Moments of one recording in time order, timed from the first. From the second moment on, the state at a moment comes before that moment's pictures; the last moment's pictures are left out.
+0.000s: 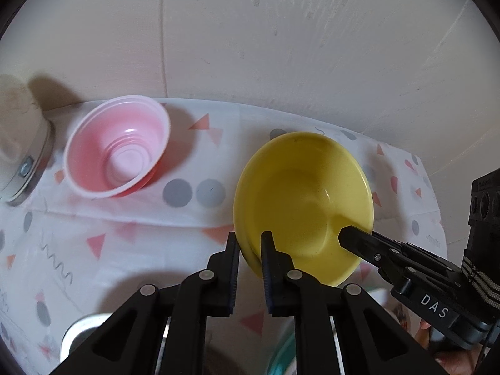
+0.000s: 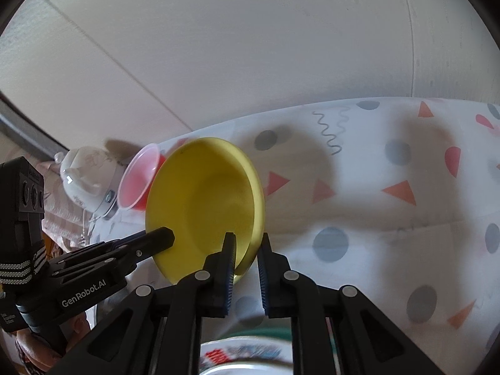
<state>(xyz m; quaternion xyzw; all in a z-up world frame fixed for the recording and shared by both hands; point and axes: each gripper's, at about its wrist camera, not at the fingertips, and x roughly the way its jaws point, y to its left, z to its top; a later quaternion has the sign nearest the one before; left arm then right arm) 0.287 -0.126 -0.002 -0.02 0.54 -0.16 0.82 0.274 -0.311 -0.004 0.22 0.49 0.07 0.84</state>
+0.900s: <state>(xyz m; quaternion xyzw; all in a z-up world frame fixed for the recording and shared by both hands) 0.192 -0.014 0.024 -0.07 0.51 -0.15 0.84 0.201 -0.200 0.034 0.17 0.48 0.14 0.85</state>
